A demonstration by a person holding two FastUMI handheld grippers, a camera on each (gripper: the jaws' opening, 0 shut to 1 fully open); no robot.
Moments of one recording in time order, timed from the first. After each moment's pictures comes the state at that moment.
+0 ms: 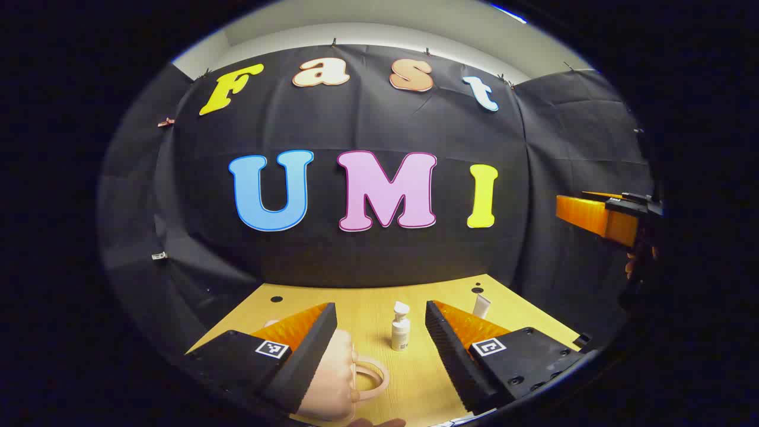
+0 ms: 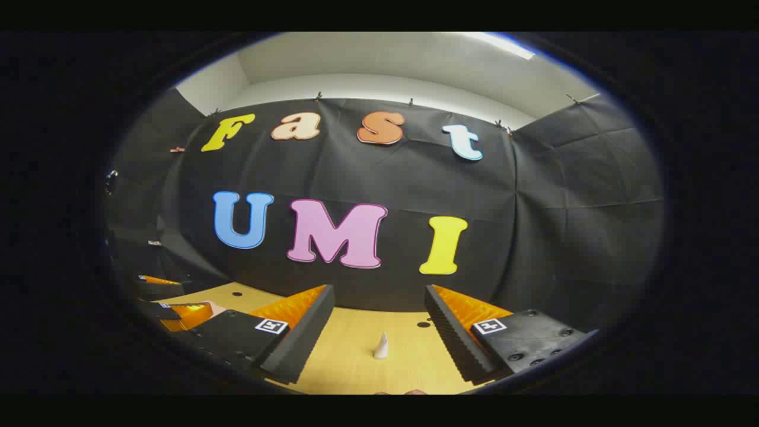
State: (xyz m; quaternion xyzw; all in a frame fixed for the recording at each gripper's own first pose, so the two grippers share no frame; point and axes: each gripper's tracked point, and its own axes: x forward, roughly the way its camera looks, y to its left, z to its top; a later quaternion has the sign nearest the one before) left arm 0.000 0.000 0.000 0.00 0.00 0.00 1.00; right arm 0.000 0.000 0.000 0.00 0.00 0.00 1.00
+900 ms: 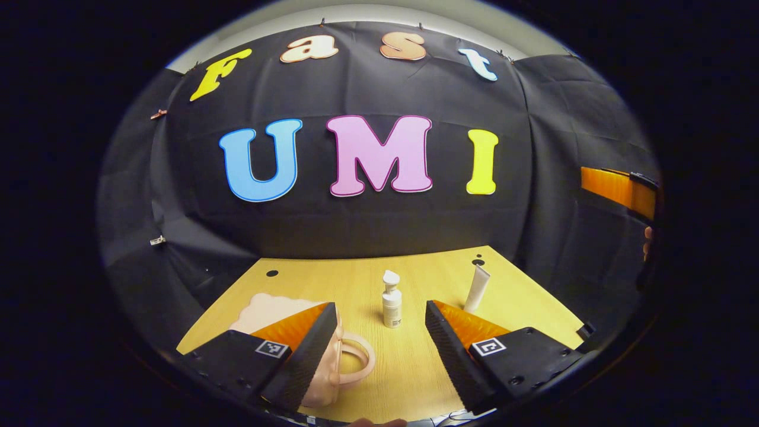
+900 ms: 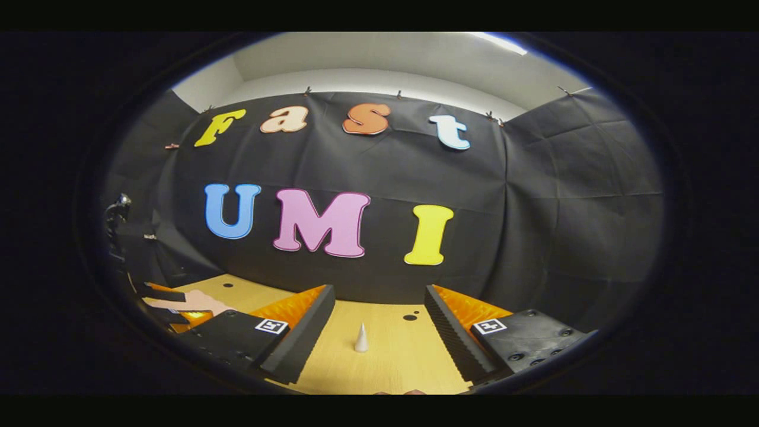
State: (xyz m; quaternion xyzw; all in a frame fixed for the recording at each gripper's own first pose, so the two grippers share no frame) left arm 0.021 -0.034 -0.057 0.02 0.08 0.01 1.00; right arm -0.003 -0.051 -0.030 0.00 0.02 -0.01 1.00
